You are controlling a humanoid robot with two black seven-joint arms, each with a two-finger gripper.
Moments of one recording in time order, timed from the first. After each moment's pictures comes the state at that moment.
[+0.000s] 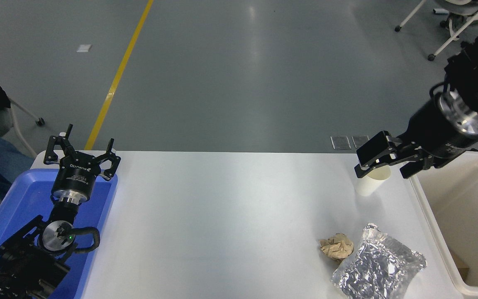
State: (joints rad) left arm -0.52 0.24 -1.00 -0.46 -0.12 -0.69 -0.39; right arm 2.14 -0.39 -1.36 1.36 -0.44 0.56 0.28
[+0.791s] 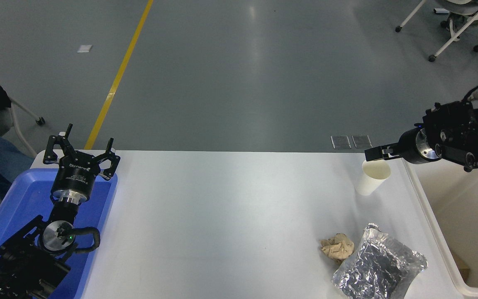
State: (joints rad) left arm -0.52 0.24 -1.00 -0.46 -0.12 -0.69 -0.39; right arm 1.33 -0.35 -1.07 0.64 -0.58 0.20 0.21
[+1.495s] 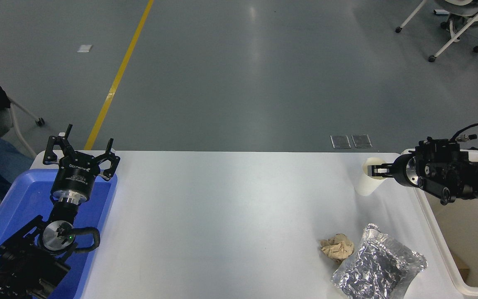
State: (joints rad) left arm -0.52 0.24 -1.00 -0.46 -0.12 -0.69 -0.39; right arm 1.15 -0.32 -0.91 0.53 -0.57 0.14 0.12
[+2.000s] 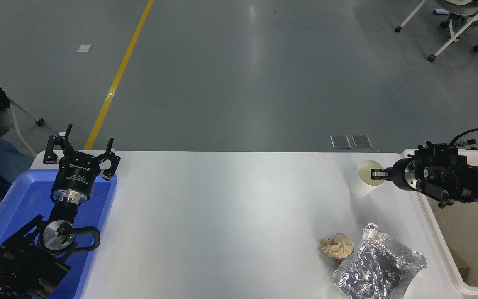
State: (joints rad) left arm -0.53 0.24 -1.00 -0.46 -0.12 -0.69 -0.39; right arm 1.24 -0.35 -0.94 0.60 -0.58 0.18 0.12
